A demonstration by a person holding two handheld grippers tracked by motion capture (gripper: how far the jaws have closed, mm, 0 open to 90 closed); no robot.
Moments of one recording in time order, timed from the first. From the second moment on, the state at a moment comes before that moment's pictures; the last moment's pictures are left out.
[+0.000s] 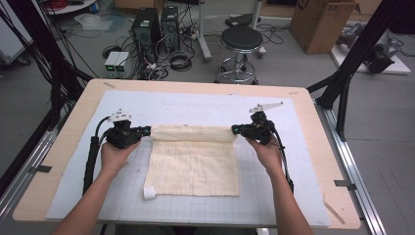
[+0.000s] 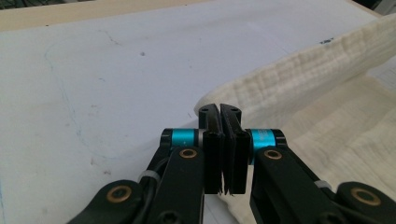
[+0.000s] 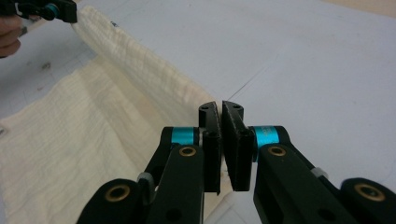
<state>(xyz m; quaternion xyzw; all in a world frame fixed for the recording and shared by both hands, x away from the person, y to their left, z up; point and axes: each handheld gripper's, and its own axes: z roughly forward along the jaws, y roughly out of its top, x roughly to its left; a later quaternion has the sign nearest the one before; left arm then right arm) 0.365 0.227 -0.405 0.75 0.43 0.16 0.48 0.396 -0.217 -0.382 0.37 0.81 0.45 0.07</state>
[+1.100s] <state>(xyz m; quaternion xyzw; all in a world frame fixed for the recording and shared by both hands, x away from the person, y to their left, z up) 0.288 0.229 -0.422 0.77 0.37 0.14 0.50 0.325 -0.226 -0.399 0.33 0.82 0.46 0.07</state>
